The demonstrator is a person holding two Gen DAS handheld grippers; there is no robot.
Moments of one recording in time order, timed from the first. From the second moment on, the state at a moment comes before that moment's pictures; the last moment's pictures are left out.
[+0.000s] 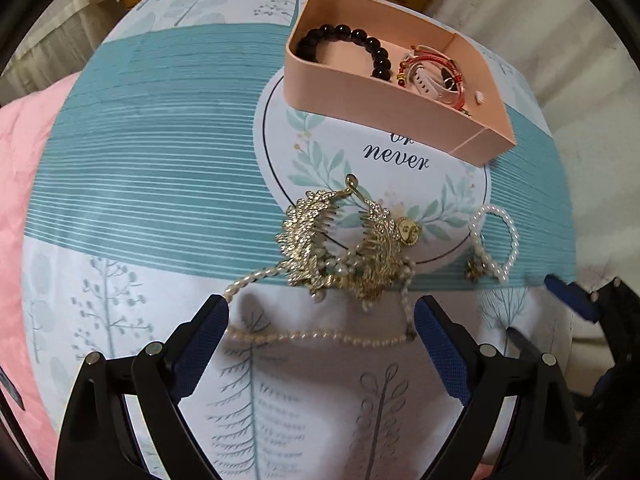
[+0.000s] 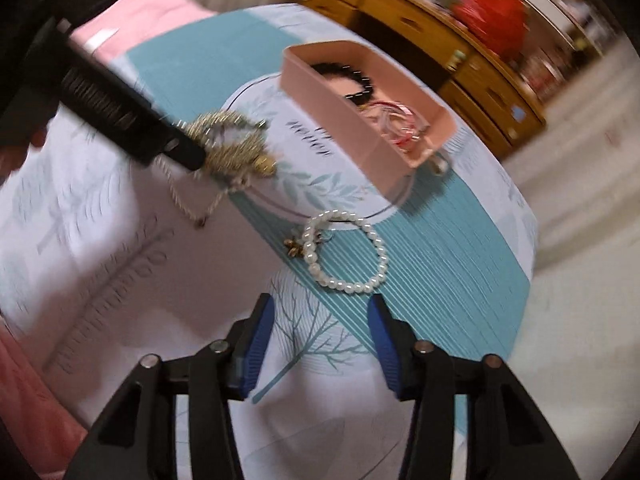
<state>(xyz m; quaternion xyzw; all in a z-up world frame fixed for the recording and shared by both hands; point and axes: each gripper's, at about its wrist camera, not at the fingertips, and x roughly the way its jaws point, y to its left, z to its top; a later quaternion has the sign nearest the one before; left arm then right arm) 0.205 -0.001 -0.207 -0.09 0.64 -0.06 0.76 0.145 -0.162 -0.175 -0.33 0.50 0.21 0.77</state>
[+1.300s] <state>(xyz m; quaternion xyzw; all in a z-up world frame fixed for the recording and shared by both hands) 0.236 -0.029 -0.201 -0.05 0.66 0.00 0.75 0.206 -0.206 -0.129 -0.05 0.50 0.26 0.83</state>
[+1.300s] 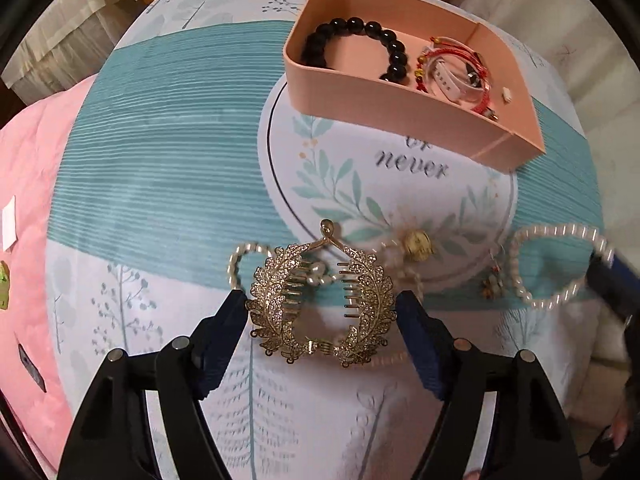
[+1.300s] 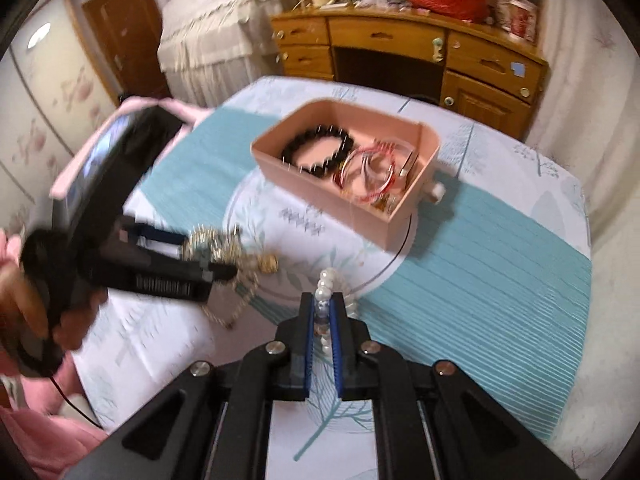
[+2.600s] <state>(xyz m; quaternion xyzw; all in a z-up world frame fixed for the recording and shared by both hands) 0.344 -0.031 -0.043 0.02 0.59 -0.10 0.80 0.298 -0.193 -0.030 0.06 0.42 0.23 0.88</state>
